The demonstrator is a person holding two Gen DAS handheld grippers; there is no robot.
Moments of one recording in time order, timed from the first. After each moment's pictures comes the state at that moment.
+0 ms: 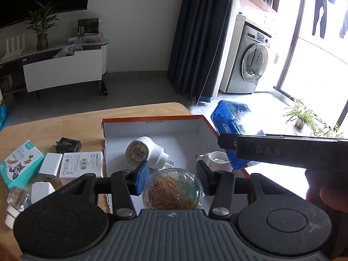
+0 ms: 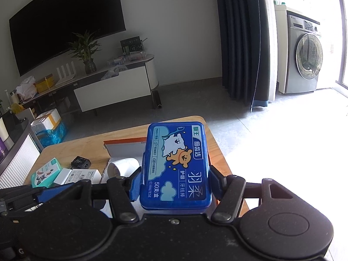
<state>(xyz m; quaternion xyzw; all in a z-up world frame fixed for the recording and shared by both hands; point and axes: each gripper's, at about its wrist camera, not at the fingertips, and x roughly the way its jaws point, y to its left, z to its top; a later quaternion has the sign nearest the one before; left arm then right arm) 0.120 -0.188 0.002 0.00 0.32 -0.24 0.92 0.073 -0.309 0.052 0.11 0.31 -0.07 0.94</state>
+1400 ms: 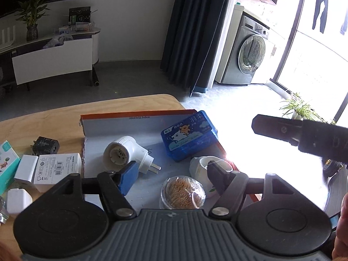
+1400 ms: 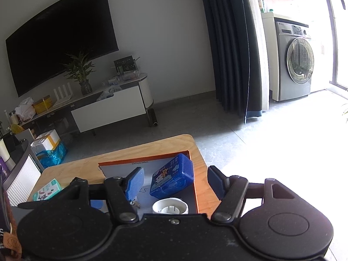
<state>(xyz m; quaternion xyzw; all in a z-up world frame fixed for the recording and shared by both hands) 0.144 -0.216 -0.004 0.00 0.34 -0.25 0.90 0.050 -0.345 0.077 0.13 0.26 -0.08 0.95</state>
